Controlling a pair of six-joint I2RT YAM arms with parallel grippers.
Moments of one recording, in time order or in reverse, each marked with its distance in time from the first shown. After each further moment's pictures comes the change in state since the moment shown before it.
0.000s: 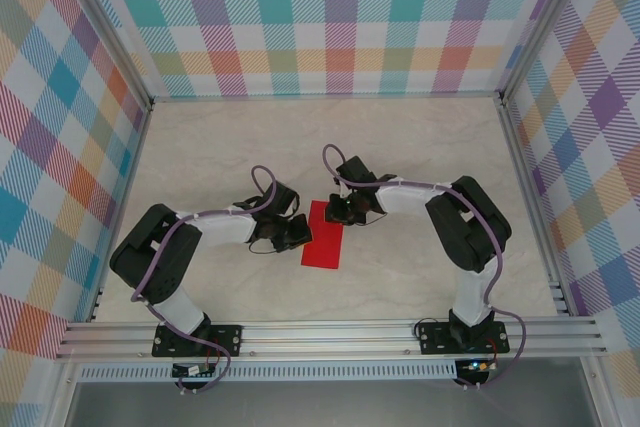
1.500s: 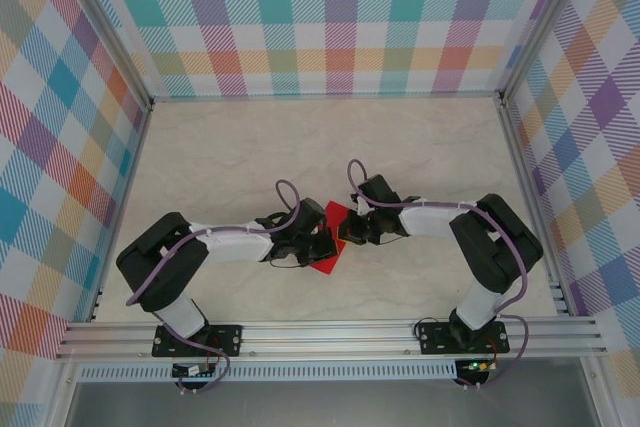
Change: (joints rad) left arm -0.250 0.000 0.001 0.137 -0.074 -0.216; right arm -0.034 -0.195 -0.312 0.178 -0.161 0.120
